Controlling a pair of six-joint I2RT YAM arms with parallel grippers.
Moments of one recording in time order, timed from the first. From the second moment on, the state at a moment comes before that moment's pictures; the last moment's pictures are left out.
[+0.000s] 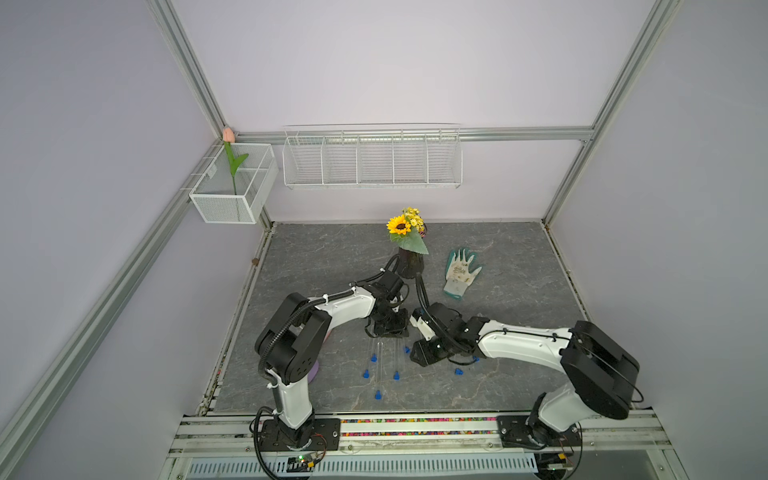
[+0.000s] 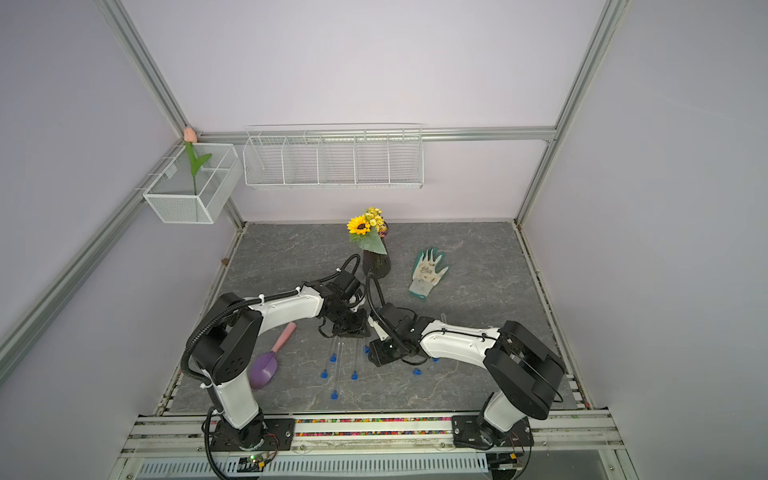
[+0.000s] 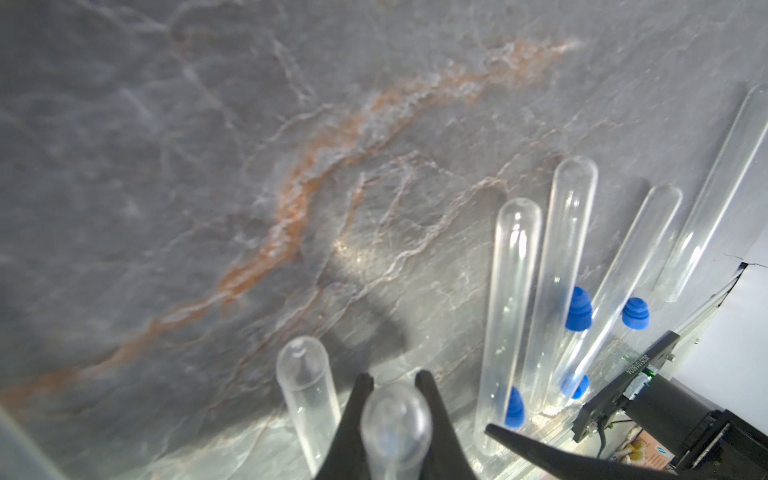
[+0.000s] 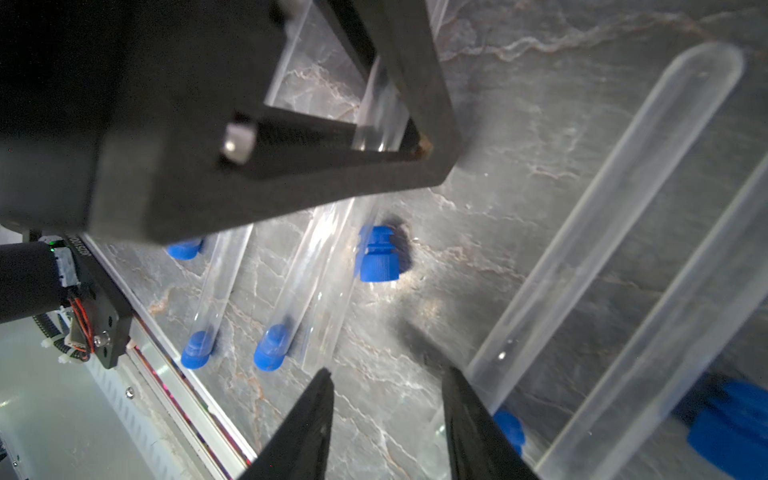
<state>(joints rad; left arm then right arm) -0.70 1.83 1.11 -0.58 0.41 -0.59 0.92 1.57 0.81 -0.31 -0.25 0.52</state>
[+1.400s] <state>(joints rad) -0.70 1.74 1.10 -0.58 0.38 -0.61 0.92 1.45 0.77 -0.30 -0.24 0.53</state>
